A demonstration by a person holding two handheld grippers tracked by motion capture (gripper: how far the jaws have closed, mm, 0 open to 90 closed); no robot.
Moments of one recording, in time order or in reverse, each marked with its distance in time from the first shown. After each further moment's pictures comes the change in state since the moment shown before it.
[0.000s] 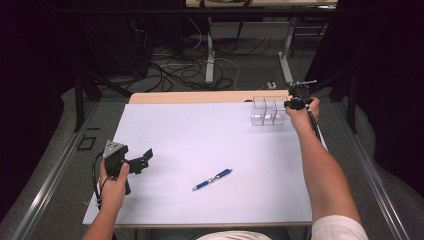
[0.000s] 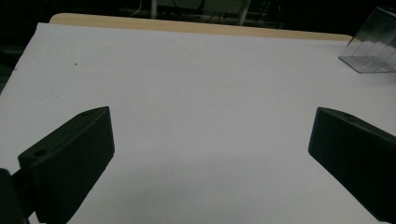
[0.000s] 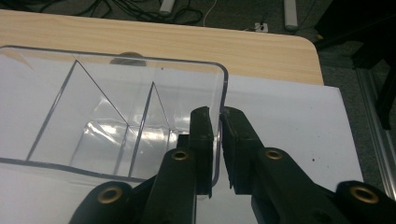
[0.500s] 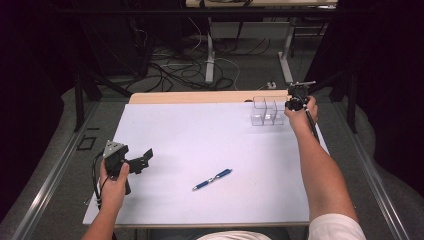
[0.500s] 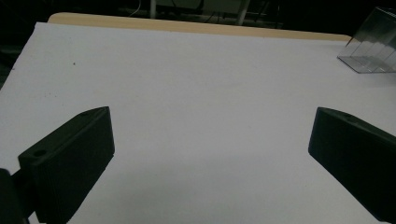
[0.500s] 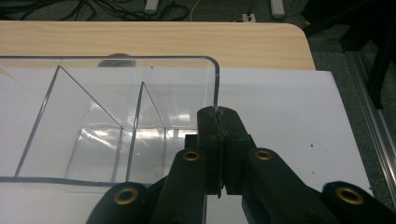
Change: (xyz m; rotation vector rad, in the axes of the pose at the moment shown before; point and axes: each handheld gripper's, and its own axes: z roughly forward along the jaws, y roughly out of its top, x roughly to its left) left arm 0.000 0.000 0.000 0.003 -0.004 -0.002; right arm 0.003 -0.001 0.002 0.011 -0.049 0.075
